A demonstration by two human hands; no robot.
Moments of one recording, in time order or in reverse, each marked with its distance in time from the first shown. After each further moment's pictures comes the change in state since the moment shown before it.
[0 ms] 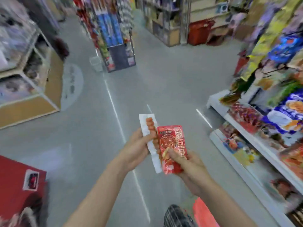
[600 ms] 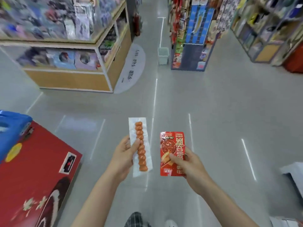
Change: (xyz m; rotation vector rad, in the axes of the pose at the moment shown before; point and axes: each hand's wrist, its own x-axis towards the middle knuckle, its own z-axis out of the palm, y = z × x) left_hand 0.113 0.197 -0.366 -0.068 0.703 0.178; right_hand 0.380 -0.004 0.311 -0.433 -0.321 0.183
